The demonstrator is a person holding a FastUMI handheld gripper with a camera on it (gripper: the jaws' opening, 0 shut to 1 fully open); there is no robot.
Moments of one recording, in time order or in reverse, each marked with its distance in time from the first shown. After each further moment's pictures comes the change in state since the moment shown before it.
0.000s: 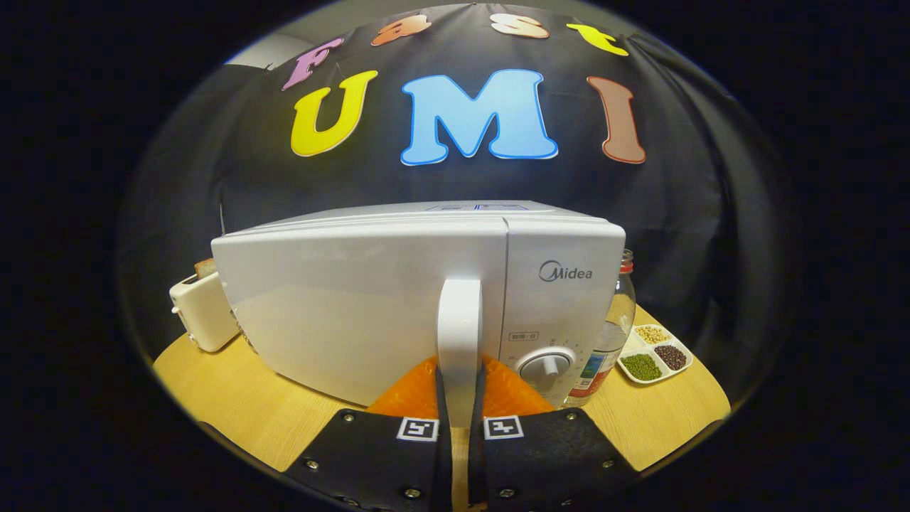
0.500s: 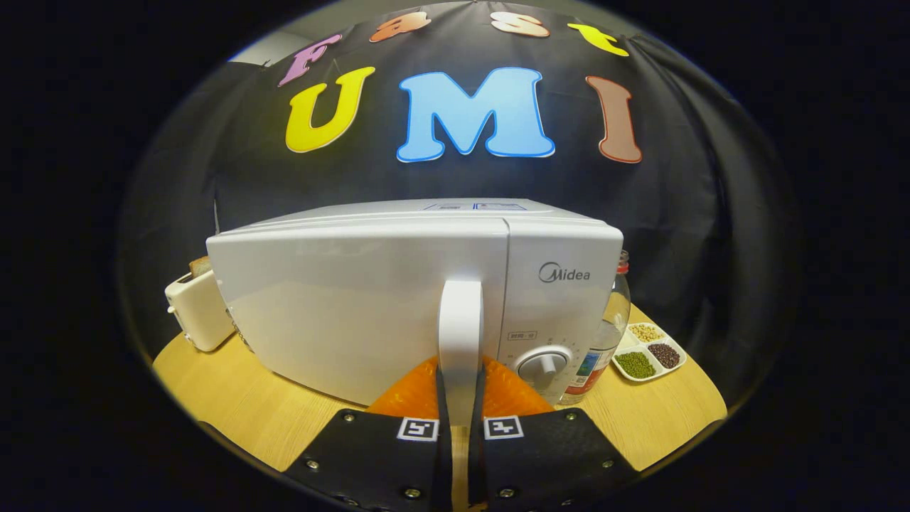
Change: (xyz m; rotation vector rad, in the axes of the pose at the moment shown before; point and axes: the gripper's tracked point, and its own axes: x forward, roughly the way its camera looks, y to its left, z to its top) arm -0.015 0.004 -0.003 -0.008 0.006 -0.037
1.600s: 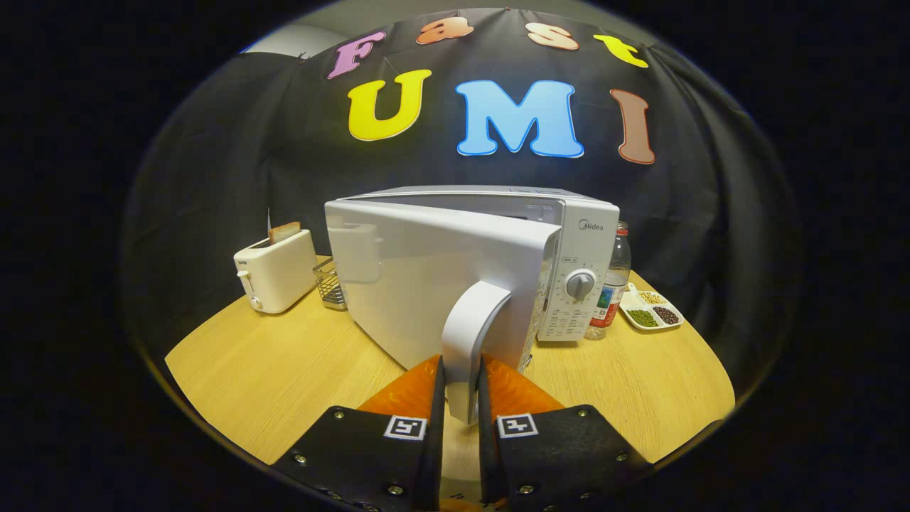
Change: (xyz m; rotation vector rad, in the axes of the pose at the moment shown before) arm -0.136 0.089 -0.046 -0.029 0.066 0.108
